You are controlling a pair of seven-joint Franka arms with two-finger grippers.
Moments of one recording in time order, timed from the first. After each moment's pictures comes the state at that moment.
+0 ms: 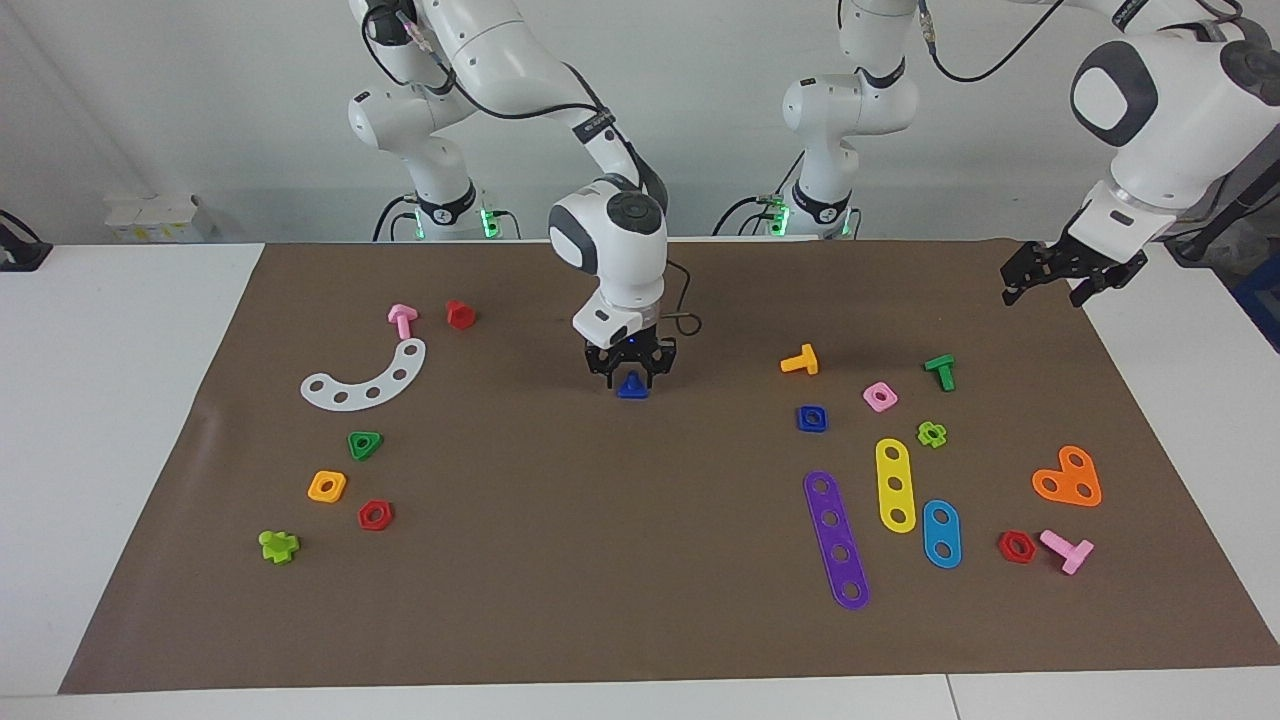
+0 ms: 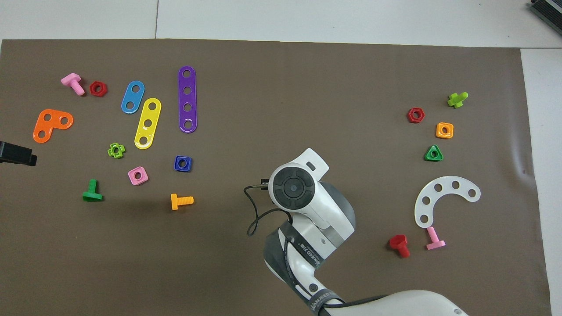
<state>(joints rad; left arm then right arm) -0.05 -0.06 0.14 -1.76 0.02 1.69 0.22 0.63 0.34 0.01 -1.94 -0.11 2.34 0.75</state>
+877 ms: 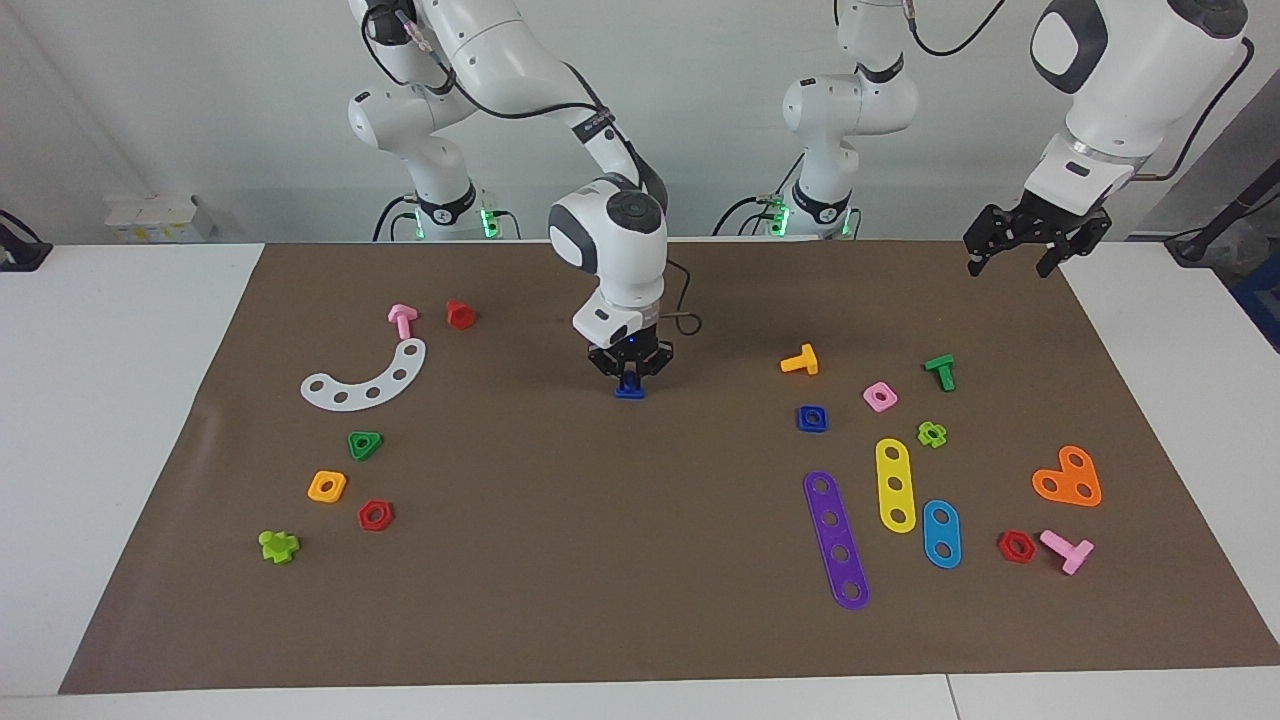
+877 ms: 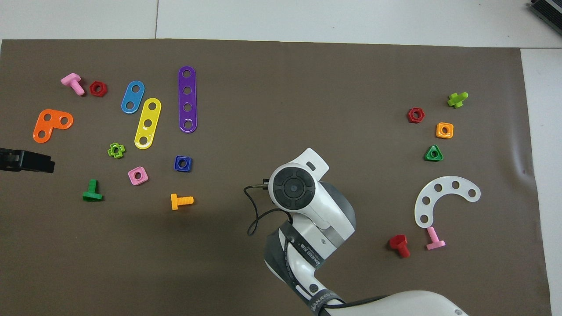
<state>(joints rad) -0.04 -0.13 0.08 -1.81 0.02 1.67 0.16 0.63 0.34 0.01 -1.94 -0.11 2.34 0.75</state>
